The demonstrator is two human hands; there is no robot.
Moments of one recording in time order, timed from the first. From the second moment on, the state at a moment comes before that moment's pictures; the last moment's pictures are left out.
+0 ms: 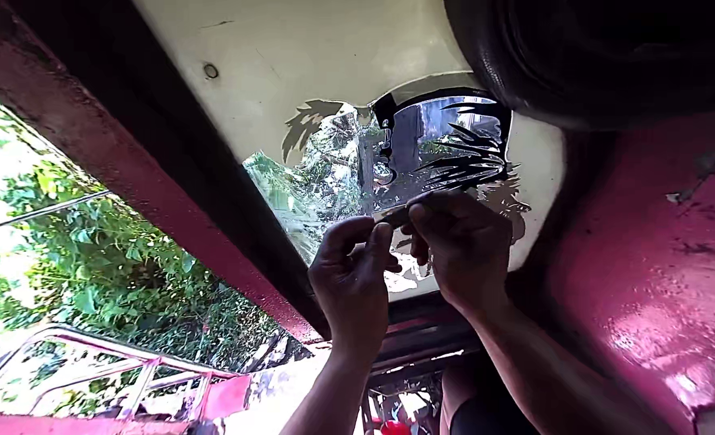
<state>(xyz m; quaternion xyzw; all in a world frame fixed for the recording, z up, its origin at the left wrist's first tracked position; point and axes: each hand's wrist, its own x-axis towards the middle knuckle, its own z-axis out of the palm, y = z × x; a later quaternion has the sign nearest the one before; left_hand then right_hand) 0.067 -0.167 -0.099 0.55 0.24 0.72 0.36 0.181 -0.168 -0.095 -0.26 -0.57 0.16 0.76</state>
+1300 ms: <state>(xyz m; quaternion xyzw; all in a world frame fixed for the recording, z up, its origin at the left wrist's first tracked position) 0.101 -0.171 -0.061 0.43 0.31 0.72 0.44 0.196 -0.160 -0.036 -0.45 -0.62 -0.12 0.62</state>
